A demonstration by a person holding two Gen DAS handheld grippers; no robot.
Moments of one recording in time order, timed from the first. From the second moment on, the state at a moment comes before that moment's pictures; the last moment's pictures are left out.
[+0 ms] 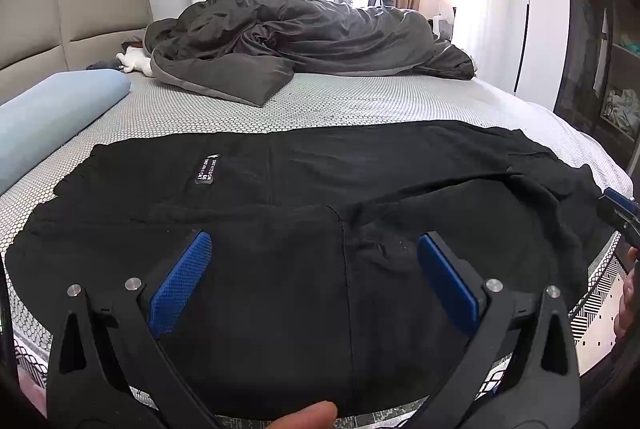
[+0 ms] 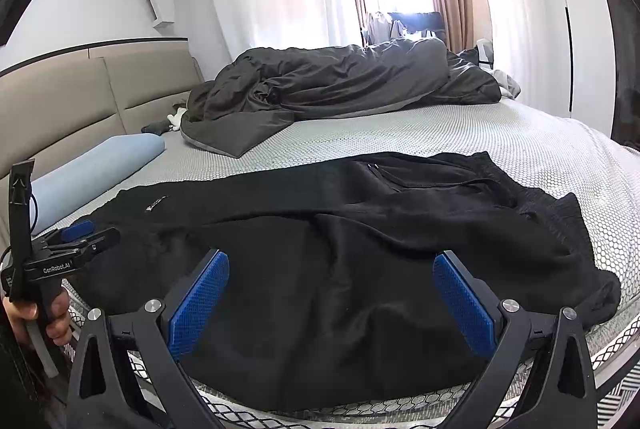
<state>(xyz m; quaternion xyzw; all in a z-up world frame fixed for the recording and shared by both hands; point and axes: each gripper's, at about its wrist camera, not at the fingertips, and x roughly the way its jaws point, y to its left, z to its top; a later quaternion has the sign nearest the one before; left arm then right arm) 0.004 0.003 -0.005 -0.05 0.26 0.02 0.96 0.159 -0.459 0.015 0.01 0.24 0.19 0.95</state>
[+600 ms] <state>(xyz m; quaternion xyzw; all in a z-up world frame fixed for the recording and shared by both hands) 0.002 0.003 -0.003 -0.04 0.26 0.02 0.96 0.159 -0.457 0.017 0.01 0.23 0.19 0.95</state>
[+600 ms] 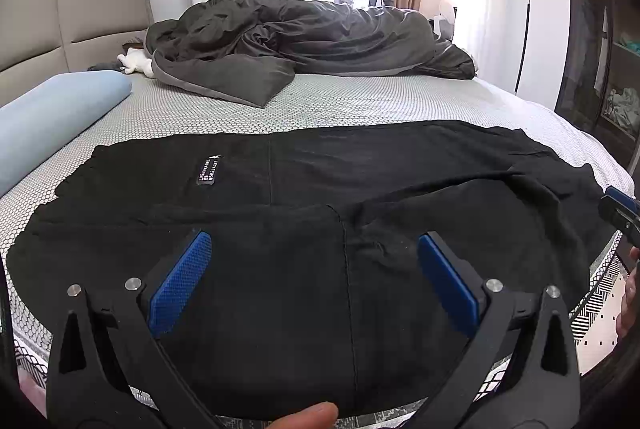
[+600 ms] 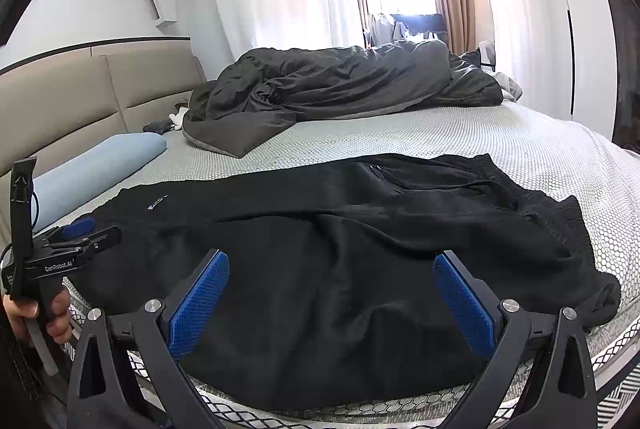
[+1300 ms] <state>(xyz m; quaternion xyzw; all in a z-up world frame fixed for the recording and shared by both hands) 0.002 0.003 -0.003 -0.04 0.26 0.02 0.96 0.160 -0.456 0.017 0.01 0.23 0.19 0.95</state>
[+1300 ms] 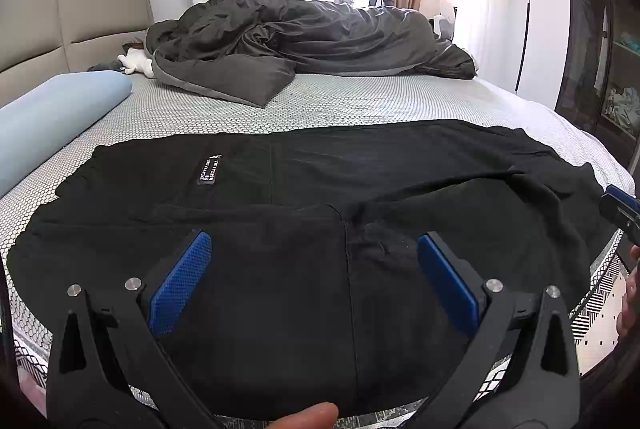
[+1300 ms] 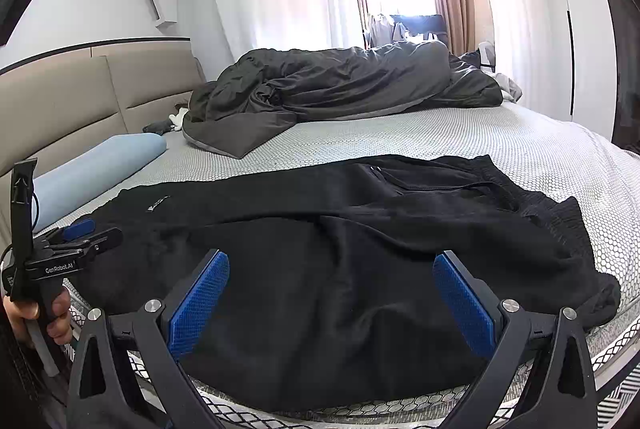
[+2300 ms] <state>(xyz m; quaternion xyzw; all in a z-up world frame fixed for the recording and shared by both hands) -0.003 0.006 -0.001 -0.04 0.26 0.02 0.96 0.167 -0.457 0.011 0.02 0.24 0.19 0.95</state>
